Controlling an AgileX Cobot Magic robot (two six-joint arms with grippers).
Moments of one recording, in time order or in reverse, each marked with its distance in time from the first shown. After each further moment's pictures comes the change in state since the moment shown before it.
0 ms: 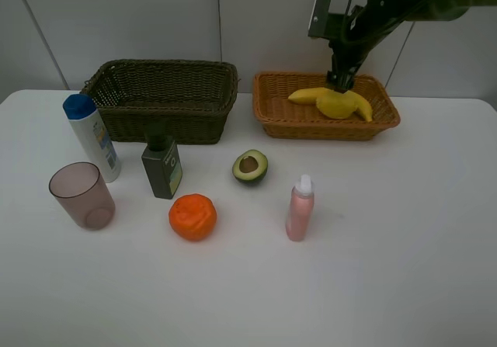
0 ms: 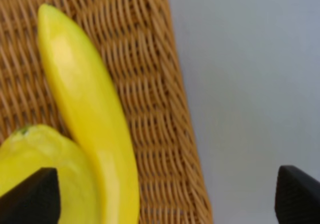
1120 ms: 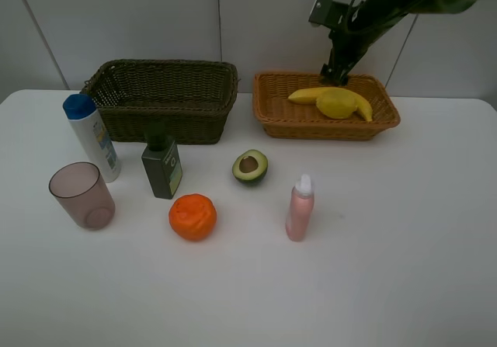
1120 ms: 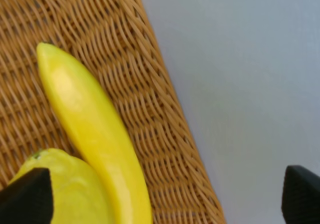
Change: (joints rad) left arm 0.000 0.000 0.000 0.000 0.000 0.000; right arm 0.002 -0.030 0.000 0.066 0.027 0.084
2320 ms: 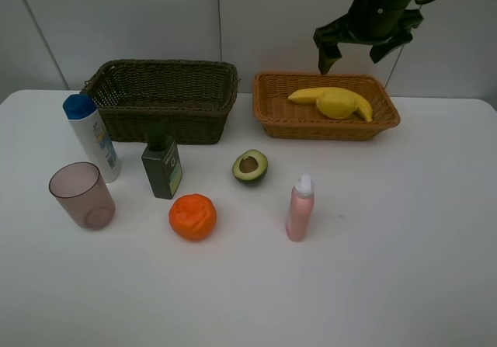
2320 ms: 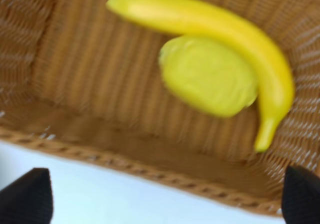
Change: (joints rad) left arm 0.000 0.000 0.000 0.000 0.000 0.000; right arm 0.098 -0.263 0.110 -0.026 0.442 1.005
